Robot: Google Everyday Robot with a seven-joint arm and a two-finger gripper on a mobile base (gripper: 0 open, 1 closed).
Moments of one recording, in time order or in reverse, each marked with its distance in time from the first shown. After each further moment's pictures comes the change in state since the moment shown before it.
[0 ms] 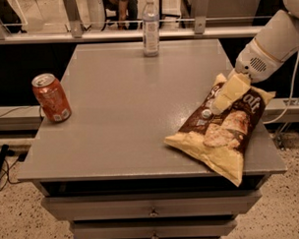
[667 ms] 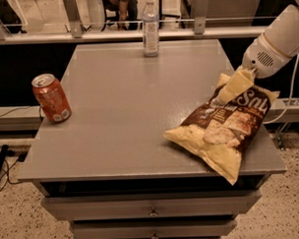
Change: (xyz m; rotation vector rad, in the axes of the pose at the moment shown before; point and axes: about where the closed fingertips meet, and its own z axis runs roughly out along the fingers) arm 0.002 -0.015 -0.014 0.032 -0.025 0.055
